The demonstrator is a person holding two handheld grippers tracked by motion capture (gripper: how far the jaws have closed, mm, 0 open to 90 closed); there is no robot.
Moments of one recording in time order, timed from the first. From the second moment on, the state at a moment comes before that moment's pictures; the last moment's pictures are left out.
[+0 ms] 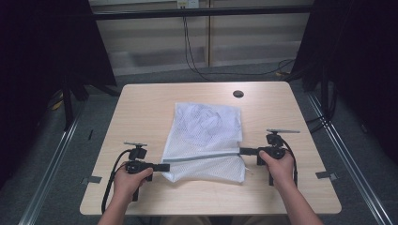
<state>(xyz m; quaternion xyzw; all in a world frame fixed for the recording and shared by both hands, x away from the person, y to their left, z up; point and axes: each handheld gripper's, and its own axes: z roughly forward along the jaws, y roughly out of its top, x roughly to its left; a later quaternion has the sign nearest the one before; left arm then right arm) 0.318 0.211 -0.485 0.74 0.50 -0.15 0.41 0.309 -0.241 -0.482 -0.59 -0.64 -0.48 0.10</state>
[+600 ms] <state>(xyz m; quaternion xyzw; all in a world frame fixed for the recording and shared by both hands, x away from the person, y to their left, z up) 0.317 0.212 -0.486 0.75 0.50 -0.15 0.41 0.308 -0.245 -0.480 -0.60 -0.64 -0.47 0.09</state>
